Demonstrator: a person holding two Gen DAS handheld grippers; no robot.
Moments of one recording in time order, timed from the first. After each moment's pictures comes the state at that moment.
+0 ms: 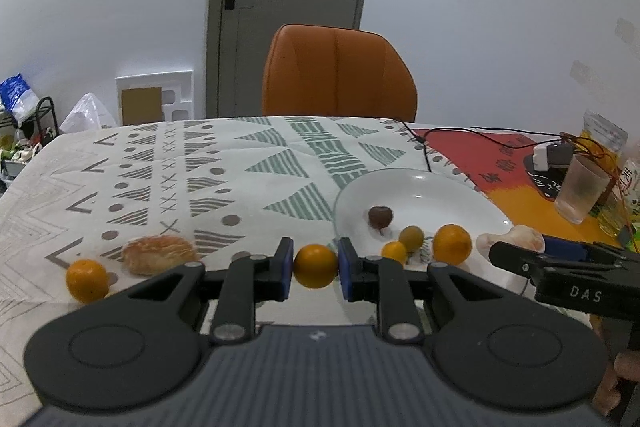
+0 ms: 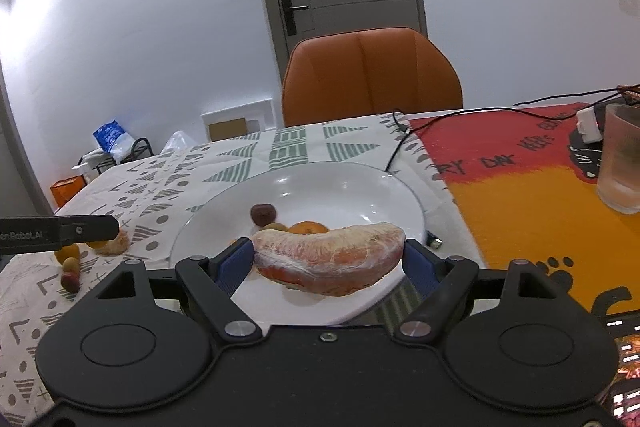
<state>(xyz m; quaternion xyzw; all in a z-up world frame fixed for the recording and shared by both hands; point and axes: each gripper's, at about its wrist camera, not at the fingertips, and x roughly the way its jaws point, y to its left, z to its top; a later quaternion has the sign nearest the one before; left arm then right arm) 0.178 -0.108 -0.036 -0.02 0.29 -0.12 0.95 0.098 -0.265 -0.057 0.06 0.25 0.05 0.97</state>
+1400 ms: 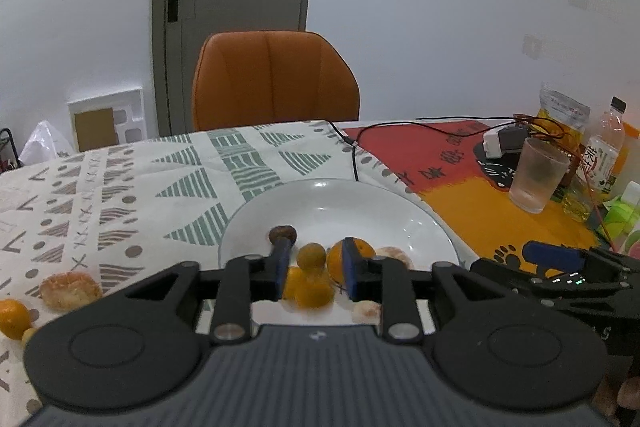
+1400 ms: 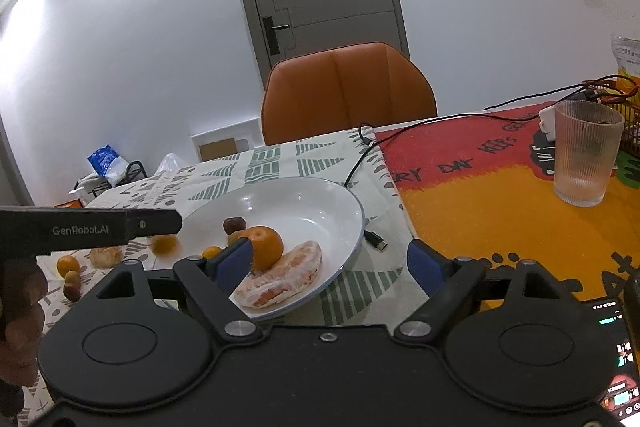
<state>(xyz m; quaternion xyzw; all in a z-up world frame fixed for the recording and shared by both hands) 0.188 -0.185 -0.032 0.01 0.28 -0.18 0.94 0.072 -0.306 -0.050 0.08 0.23 0.04 0.97</state>
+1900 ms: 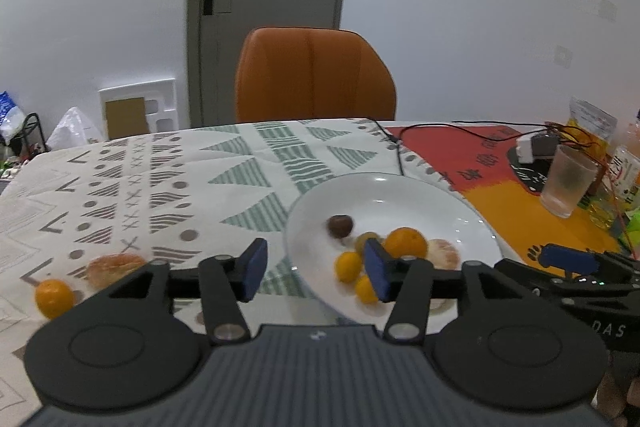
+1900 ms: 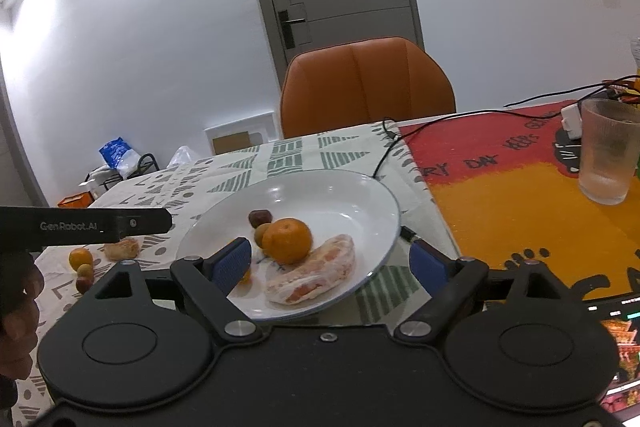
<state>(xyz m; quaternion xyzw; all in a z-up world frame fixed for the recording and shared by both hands) 0.183 -0.143 -0.032 -0.01 0.28 -0.13 0.95 0.075 -0.284 -0.050 0.08 0.23 0.06 0.97</state>
